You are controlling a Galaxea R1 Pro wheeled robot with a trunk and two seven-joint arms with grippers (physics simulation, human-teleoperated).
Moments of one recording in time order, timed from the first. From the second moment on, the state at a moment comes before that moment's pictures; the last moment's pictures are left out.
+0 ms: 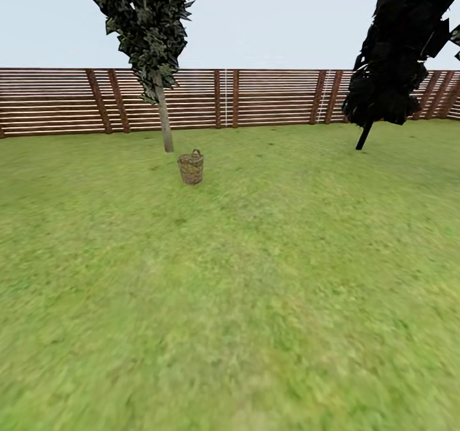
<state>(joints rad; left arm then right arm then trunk) 0.01 0.01 0.01 -0.05 0.01 -0.01 0.00 -0.07 -0.04 0.01 0.03 0.03 -0.23 0.00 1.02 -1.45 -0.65</state>
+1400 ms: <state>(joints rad) 0.01 0.01 0.01 -0.05 0.01 -0.01 0.00 -0.07 -0.04 0.01 0.03 0.03 -0.23 0.00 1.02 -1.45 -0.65</state>
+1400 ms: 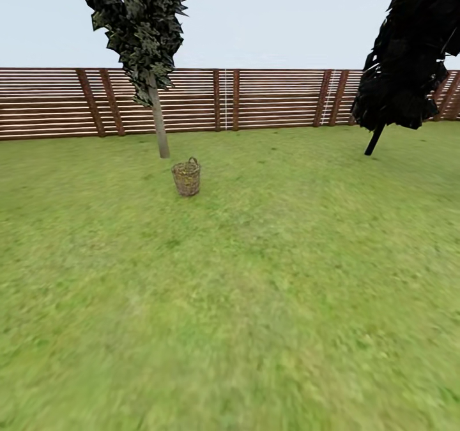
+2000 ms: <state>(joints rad) 0.01 0.01 0.01 -0.05 0.01 -0.01 0.00 -0.07 -0.04 0.01 0.03 0.03 -0.23 0.00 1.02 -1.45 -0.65</state>
